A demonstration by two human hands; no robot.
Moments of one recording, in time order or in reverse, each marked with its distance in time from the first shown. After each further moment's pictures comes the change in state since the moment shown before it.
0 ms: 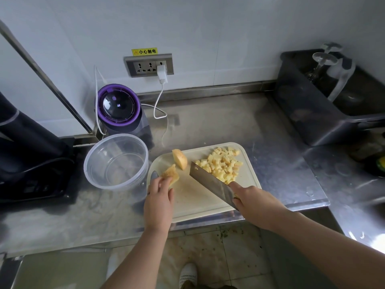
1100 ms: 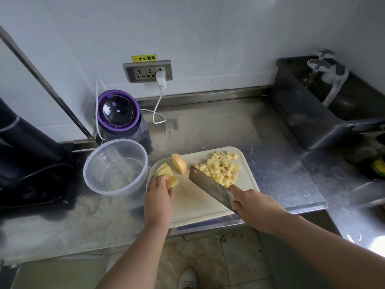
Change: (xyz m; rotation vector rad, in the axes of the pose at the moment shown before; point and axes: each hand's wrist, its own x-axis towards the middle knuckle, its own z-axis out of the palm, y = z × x) left_hand 0.022 0.015 -0.011 0.000 -0.047 -0.092; right_hand -0.004 -0.004 -0.007 -0.001 -0.008 0.000
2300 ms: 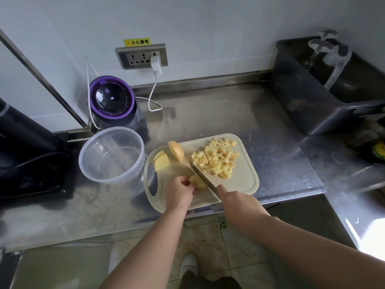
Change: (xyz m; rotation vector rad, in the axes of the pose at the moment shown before) left_hand -0.019 0.056 0.002 -0.688 -0.368 -0.503; right_hand -0.007 -0.028 0.031 0.025 -0.052 0.058
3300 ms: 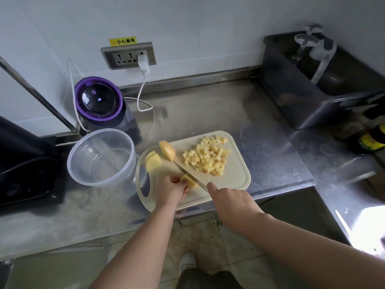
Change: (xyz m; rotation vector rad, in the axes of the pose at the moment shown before) left_hand 0.012 -0.006 -0.001 -0.083 -0.019 -0.074; right_hand -0.015 -0.008 -0.015 -0.076 0.030 -0.059
